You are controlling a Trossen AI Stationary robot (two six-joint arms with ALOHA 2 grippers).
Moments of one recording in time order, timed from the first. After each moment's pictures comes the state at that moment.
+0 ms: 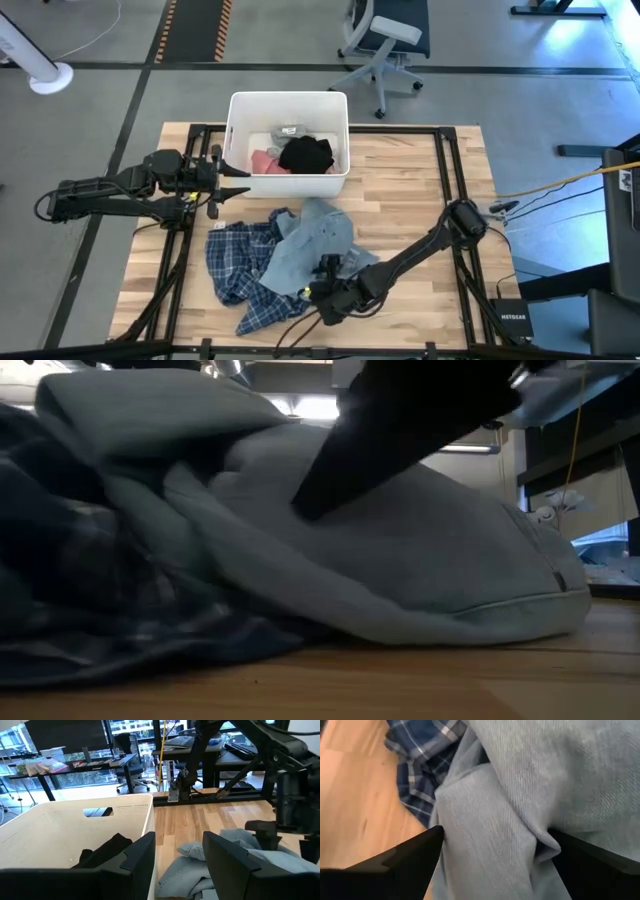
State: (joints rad) left arm 0.14 0.52 0.61 -0.23 0.02 0.13; right arm 0.56 2.12 1.57 -0.50 0.42 0.32
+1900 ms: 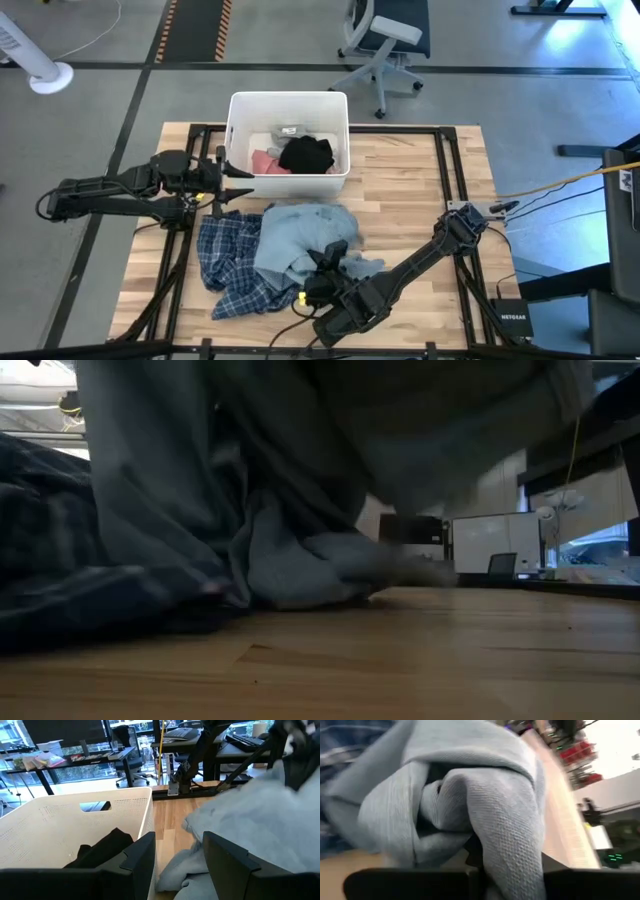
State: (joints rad) left arm 0.14 0.55 0.61 -0.22 0.02 0.14; right arm 0.61 2.25 2.21 -1.19 1.08 0.26
